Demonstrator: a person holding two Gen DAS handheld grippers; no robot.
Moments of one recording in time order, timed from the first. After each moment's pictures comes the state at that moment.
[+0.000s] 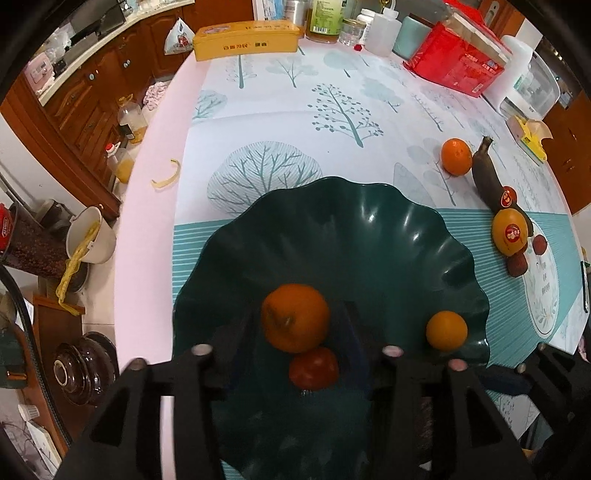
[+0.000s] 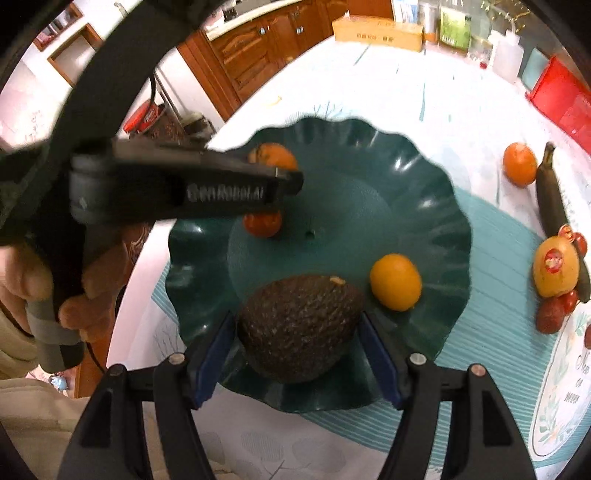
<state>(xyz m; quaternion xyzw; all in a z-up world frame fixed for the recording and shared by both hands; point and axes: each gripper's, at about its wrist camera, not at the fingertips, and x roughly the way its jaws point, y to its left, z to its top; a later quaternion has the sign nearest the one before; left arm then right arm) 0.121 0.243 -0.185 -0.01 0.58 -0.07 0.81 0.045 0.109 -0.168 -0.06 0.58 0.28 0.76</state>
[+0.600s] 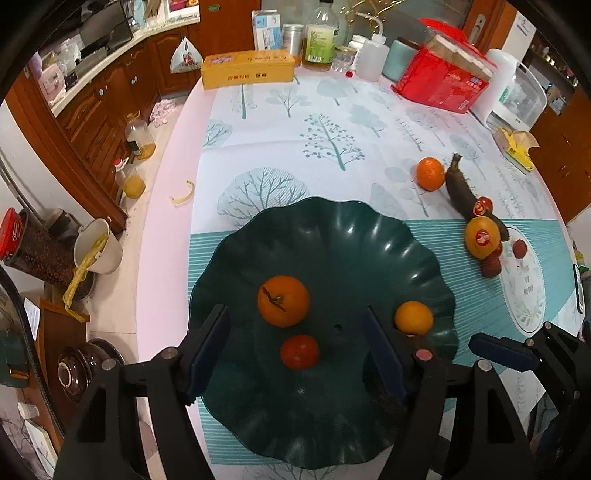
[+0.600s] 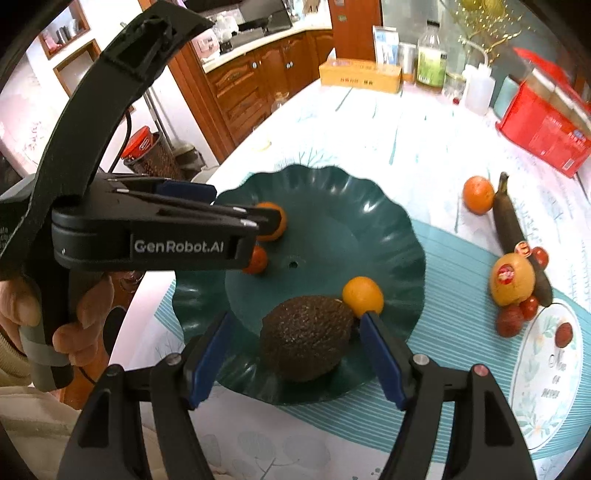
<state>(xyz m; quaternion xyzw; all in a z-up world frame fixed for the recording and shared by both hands) 0.089 0.239 -0.142 -0.01 0.55 -0.07 0.84 0.030 0.099 -0.133 -0.06 0.52 0.25 0.81</state>
